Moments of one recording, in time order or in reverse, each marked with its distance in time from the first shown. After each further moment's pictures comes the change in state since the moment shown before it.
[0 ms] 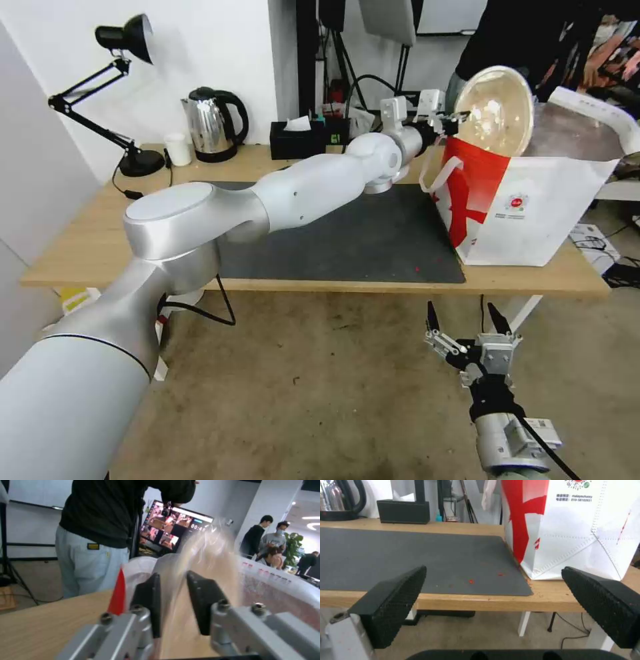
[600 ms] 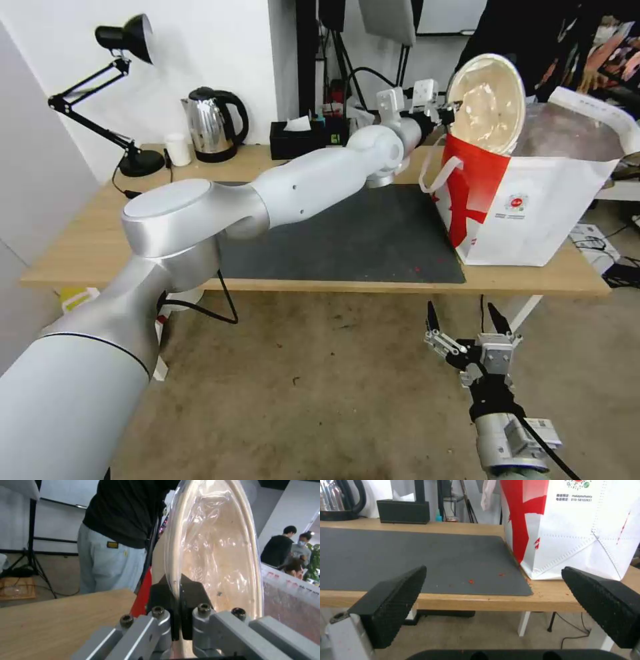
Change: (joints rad) left arm 0.009 -0.001 -0.007 0.010 -0.032 -0.019 -0.086; right arm 0.000 0.000 0.000 0.000 0.000 0.000 0.000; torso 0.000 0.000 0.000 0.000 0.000
